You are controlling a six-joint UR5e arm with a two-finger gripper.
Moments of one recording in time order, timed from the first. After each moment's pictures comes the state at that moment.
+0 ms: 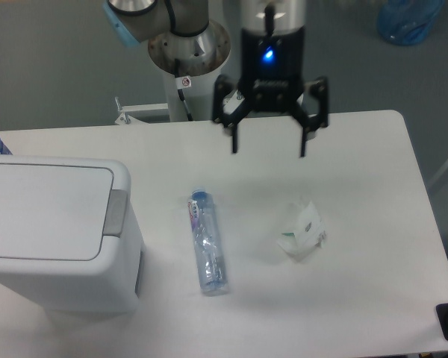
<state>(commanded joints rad) 2.43 -1.68 -1.43 -1.15 1.33 0.46</state>
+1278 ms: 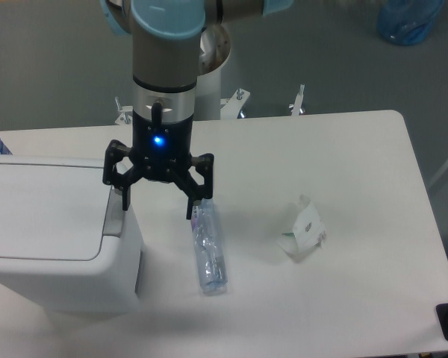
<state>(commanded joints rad) 2.27 -1.77 -1.43 -1.12 1.33 0.32</state>
